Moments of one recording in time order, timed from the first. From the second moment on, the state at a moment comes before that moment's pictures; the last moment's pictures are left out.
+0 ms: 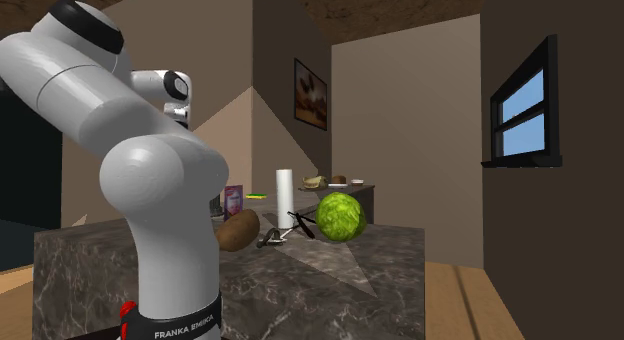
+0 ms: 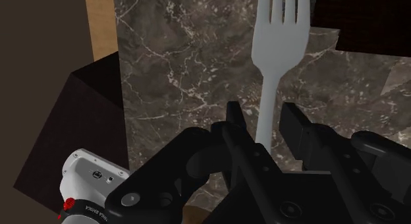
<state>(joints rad) -0.47 -0.90 1.43 -1.62 0.89 1.35 1.90</state>
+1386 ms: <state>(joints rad) -0.43 -1.00 1.53 -1.82 1.00 1.53 1.83</state>
